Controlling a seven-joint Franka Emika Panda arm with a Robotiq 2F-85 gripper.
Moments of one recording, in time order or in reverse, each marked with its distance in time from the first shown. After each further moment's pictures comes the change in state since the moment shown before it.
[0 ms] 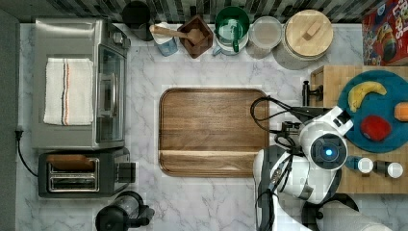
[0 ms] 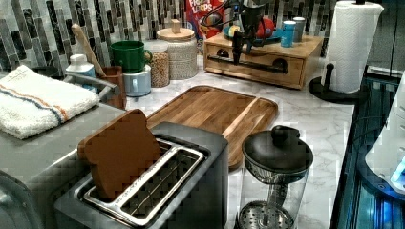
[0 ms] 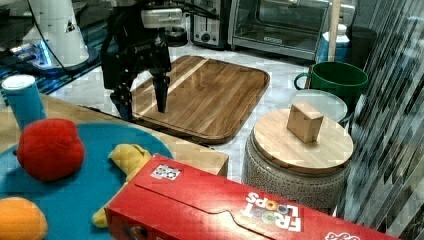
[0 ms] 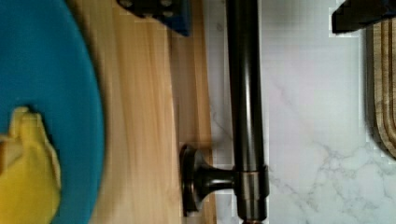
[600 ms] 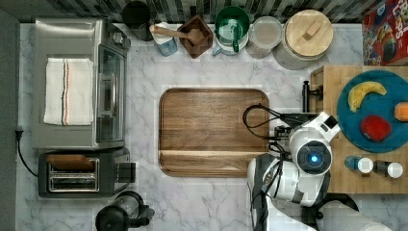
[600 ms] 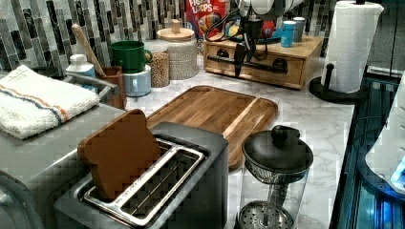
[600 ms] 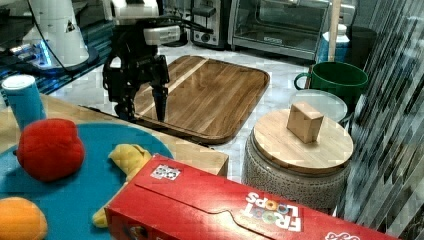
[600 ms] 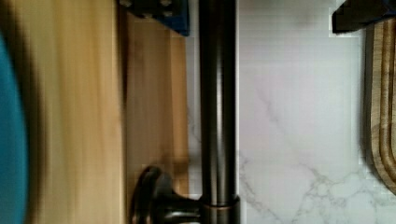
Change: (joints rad) arm -0.001 0.047 0.004 -0.062 -0.067 0.120 0.033
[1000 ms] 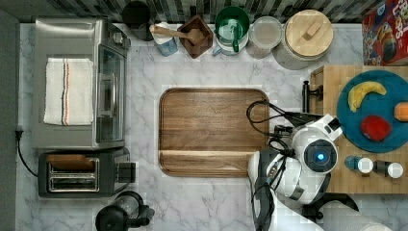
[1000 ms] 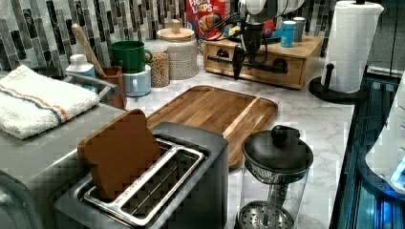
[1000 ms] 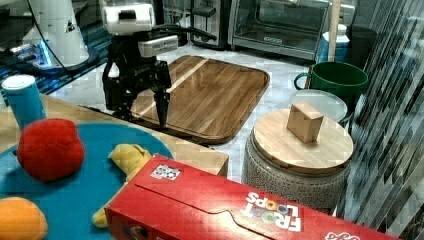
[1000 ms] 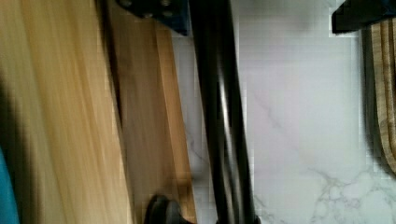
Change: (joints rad) arm -0.036 0.022 0.036 0.016 0.146 -0.031 -0.023
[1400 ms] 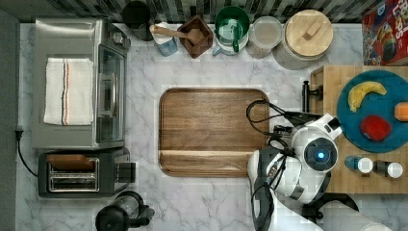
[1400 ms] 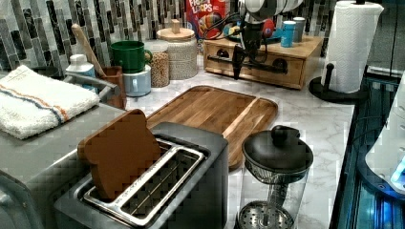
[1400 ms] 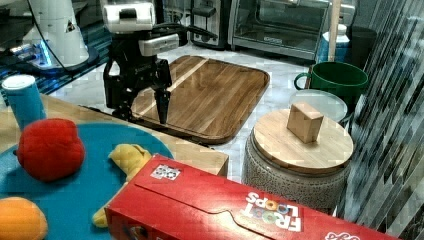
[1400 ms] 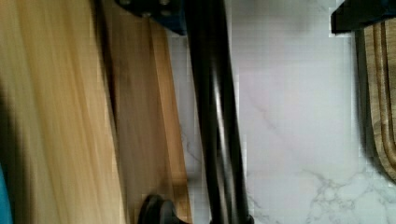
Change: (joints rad) arm -0.001 -0.004 0.008 0.006 -0.001 -0.021 0.001
